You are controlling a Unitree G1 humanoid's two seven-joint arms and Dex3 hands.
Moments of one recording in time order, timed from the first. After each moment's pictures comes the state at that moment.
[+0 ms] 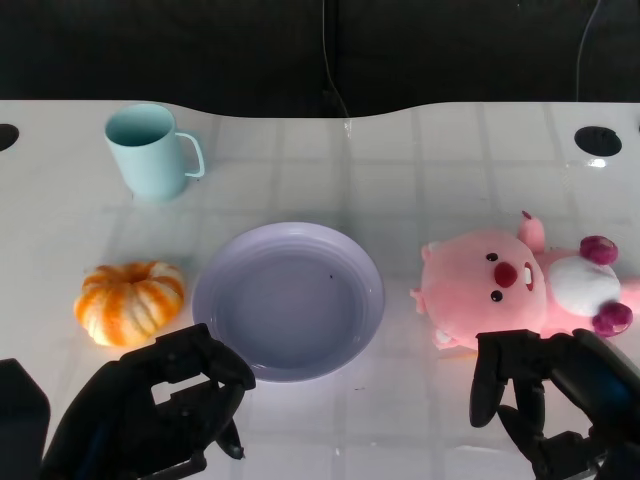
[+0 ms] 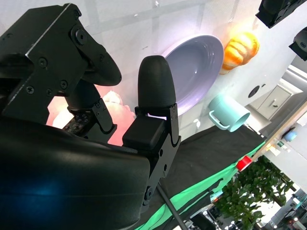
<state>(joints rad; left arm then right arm) 0.25 0.17 0.04 -0.37 -0.37 0.33 -0.41 0.17 -0.31 0.13 -0.26 -0.31 -0.22 0.22</state>
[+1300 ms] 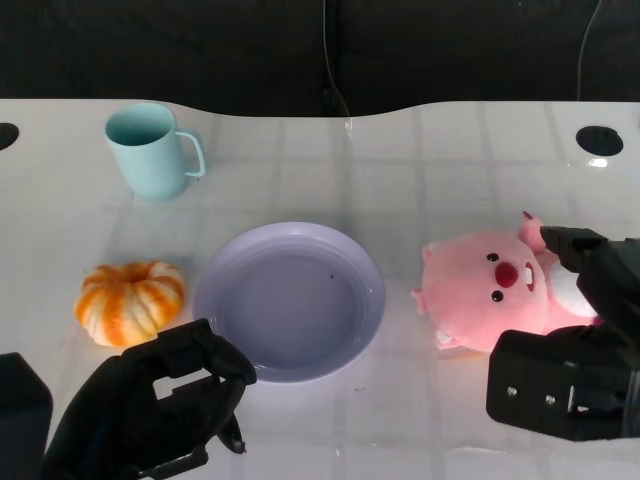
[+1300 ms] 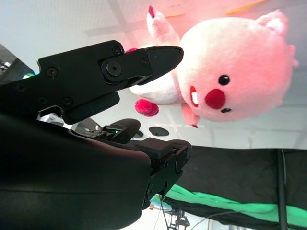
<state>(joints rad) 0.23 0.17 0.03 -0.35 -0.37 0.33 -0.41 -0.10 -0.33 0.21 -0.39 -1.19 0.42 0.55</state>
